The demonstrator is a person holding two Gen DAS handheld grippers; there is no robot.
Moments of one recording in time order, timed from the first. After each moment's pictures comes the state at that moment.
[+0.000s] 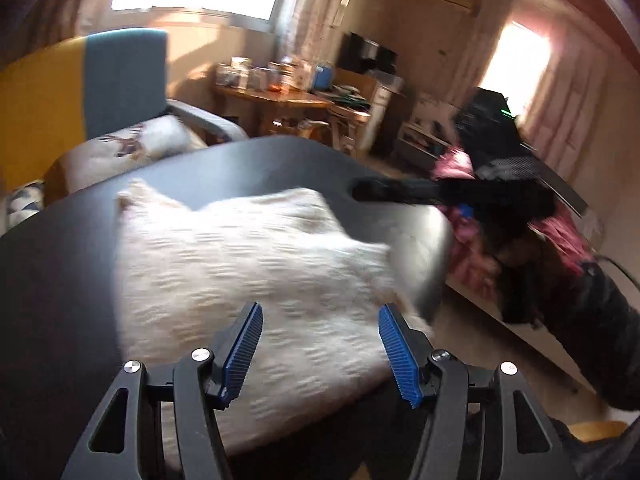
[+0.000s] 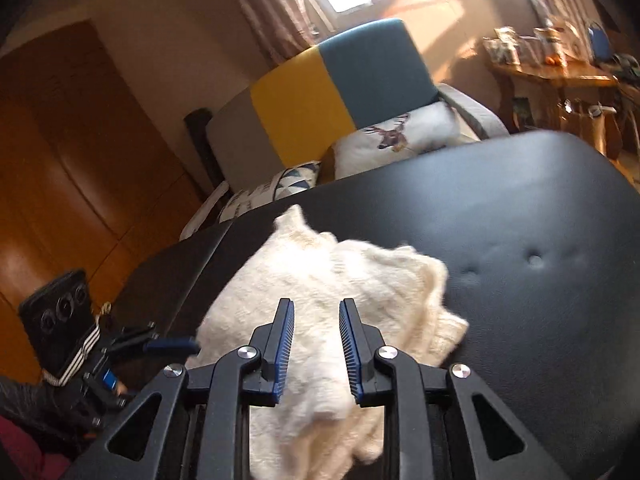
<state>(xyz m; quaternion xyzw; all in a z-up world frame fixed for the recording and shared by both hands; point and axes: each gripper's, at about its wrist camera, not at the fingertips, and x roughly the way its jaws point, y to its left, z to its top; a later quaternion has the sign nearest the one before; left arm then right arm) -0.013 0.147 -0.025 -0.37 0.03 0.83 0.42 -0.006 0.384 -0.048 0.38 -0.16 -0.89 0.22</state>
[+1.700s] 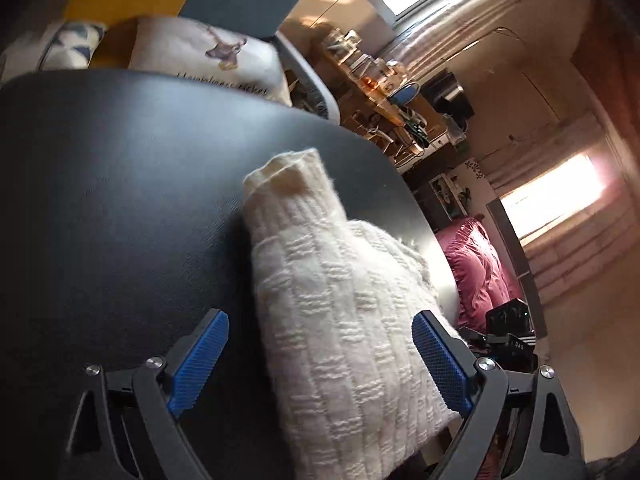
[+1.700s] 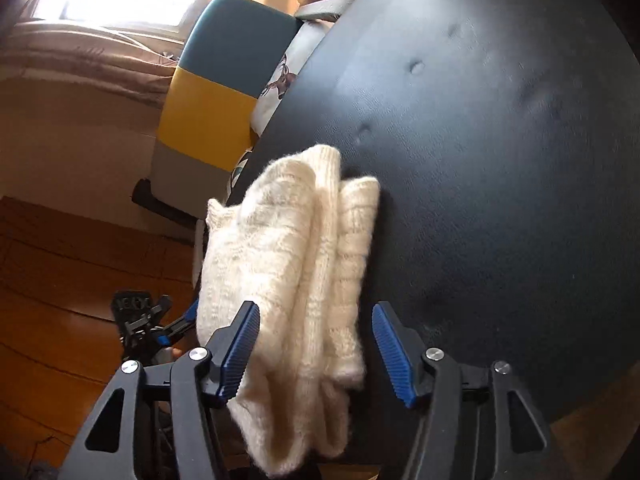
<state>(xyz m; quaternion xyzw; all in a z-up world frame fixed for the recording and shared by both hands) -0.140 0.038 -0.081 -0.51 -0.20 0.75 0.37 0.005 0.471 -0.127 0.44 -0.46 -0.75 0.15</state>
